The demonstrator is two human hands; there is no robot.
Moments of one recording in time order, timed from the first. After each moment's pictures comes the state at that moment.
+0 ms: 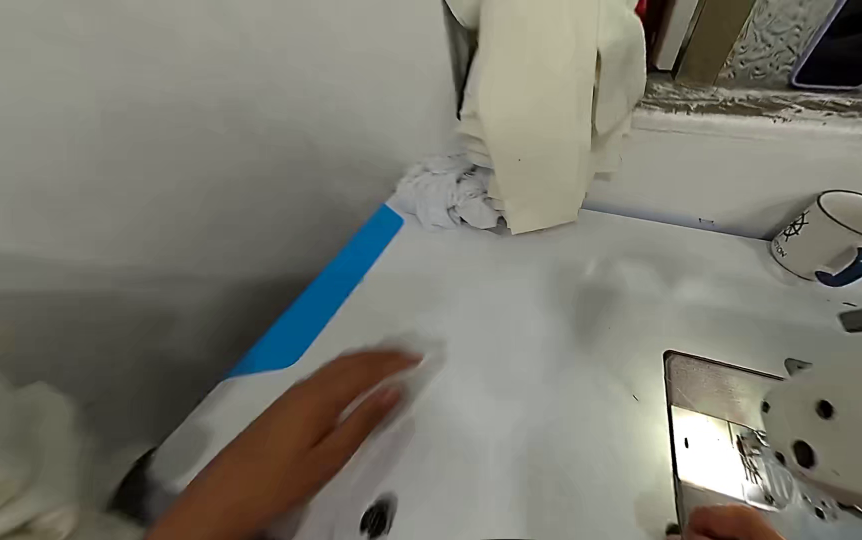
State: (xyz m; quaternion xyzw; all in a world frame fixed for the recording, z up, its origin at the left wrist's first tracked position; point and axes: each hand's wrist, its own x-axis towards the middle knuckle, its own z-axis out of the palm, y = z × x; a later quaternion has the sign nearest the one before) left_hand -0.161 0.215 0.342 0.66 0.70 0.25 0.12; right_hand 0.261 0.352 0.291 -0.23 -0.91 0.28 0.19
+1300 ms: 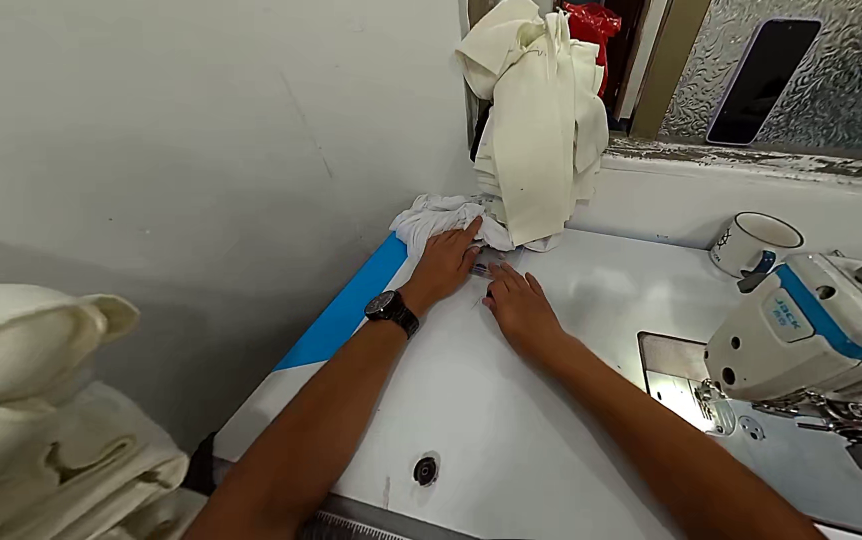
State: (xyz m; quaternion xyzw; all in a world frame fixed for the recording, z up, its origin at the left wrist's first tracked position) left_hand -0.230 0.416 0.288 0.70 0.66 0.27 -0.06; right_hand -0.010 0.429 0.278 -0.23 -0.94 0.10 0.22
